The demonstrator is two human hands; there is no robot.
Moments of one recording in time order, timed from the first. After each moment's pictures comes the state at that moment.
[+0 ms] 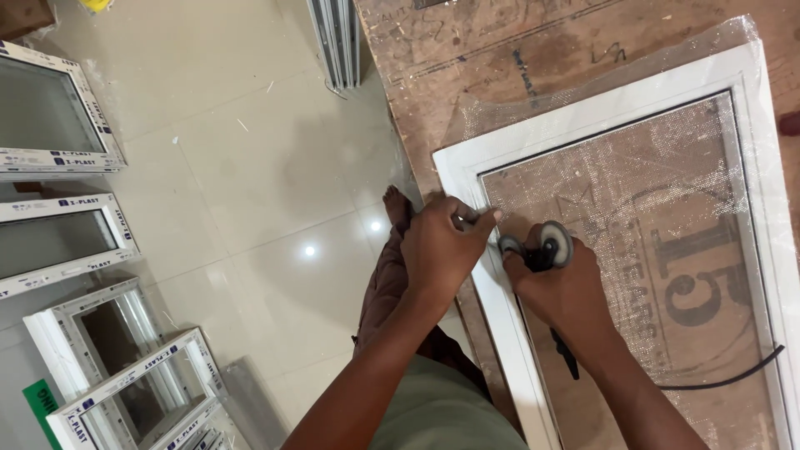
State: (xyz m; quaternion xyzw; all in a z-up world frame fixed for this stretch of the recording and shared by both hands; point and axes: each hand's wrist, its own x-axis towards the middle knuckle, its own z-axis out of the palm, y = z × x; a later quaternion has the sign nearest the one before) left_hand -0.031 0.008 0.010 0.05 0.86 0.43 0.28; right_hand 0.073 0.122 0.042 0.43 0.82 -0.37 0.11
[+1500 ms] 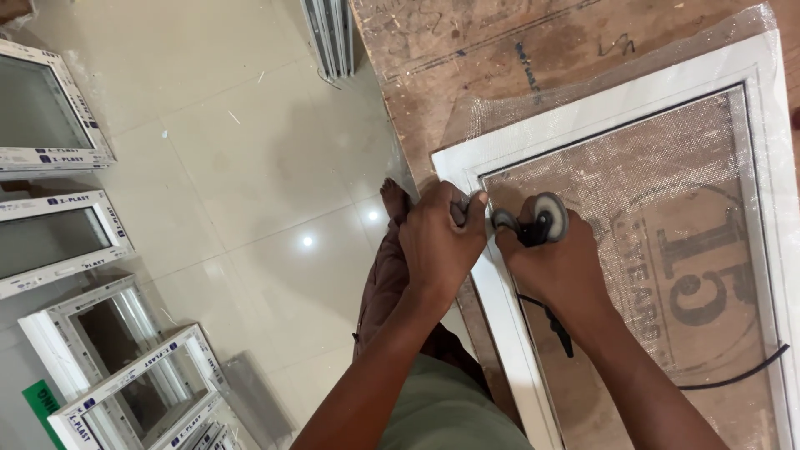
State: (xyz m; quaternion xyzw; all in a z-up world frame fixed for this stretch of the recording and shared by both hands) left_hand -0.035 0.013 -0.011 0.11 0.87 0.46 0.16; right_hand 0.030 0.125 0.052 0.44 0.81 -0.37 0.12
